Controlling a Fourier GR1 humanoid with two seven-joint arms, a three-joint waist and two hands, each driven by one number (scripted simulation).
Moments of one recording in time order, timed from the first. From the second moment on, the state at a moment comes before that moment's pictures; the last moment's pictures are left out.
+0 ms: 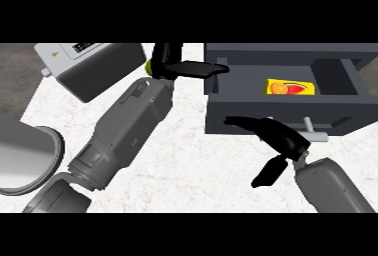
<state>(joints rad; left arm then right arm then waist) -1.14 0.03 -0.24 -0.45 0.67 0.23 -0.57 -0.34 -0.34 0.35 -1.39 0.40 0.42 -0.03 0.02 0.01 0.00</state>
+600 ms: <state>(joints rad) -0.99 0.12 -0.24 -0.61 0.69 0.14 -0.53 -0.63 -0.30 0.23 -0.76 0.51 0.22 -0.32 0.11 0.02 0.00</state>
